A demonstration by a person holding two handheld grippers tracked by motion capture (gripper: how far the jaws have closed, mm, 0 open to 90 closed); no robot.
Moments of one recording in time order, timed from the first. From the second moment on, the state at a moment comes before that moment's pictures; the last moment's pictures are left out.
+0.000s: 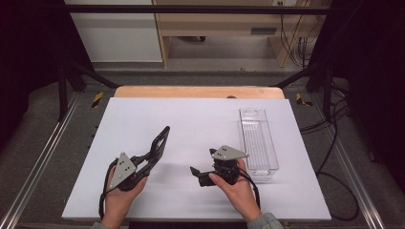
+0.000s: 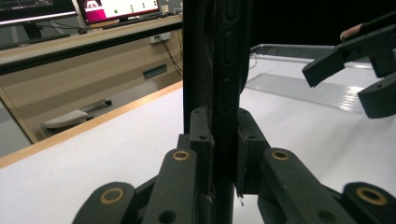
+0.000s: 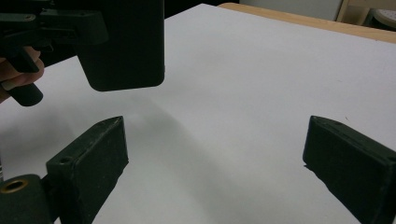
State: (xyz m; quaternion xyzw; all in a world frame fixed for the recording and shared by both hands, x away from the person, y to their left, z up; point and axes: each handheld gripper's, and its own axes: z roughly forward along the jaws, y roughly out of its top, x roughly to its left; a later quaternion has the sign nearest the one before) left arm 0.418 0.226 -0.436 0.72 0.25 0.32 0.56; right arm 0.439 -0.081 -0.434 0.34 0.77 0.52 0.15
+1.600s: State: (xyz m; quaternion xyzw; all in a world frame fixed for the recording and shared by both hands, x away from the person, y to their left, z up) left arm 0.420 0.224 -0.443 0.70 0.29 0.24 0.61; right arm 0.443 -0.082 -0.403 0.35 0.73 0.56 0.18
